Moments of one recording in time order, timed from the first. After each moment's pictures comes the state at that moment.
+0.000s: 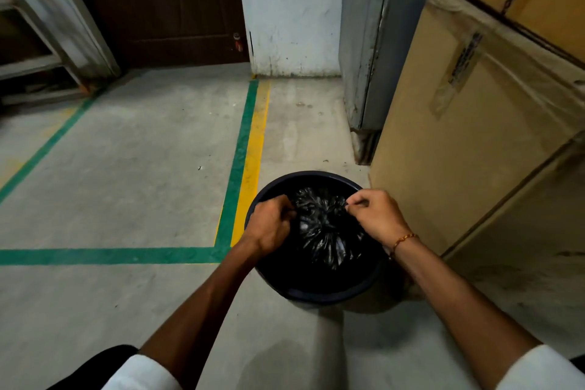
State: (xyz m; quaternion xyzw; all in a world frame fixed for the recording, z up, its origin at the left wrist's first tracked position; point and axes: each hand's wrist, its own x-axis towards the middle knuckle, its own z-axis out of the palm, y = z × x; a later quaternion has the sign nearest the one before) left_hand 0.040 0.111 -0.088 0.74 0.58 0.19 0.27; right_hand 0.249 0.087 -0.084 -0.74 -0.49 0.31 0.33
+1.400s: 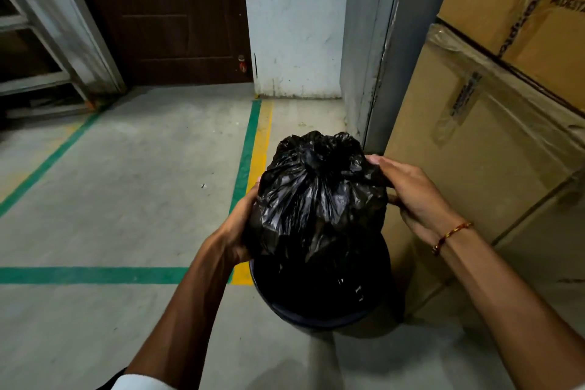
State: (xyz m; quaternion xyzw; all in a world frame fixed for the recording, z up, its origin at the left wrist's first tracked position) left_hand 0.002 0.129 -0.032 0.29 0.43 0.30 0.80; right_hand 0.259 0.095 0.018 -0.58 -0.44 0.47 0.49
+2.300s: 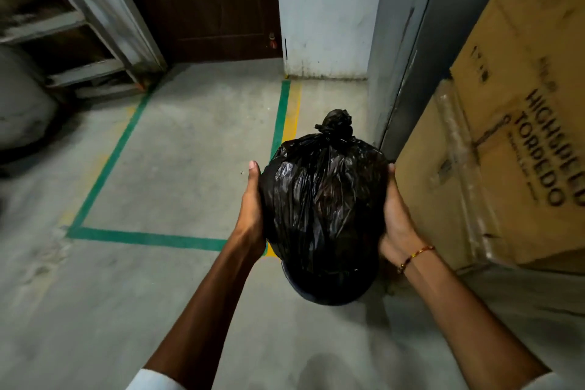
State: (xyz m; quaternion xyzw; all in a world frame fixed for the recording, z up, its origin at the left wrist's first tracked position) left_hand 0.009 0.098 0.215 0.22 0.56 0.43 0.68; right_hand 0.206 0.083 0.186 -0.54 -0.18 0.67 0.48
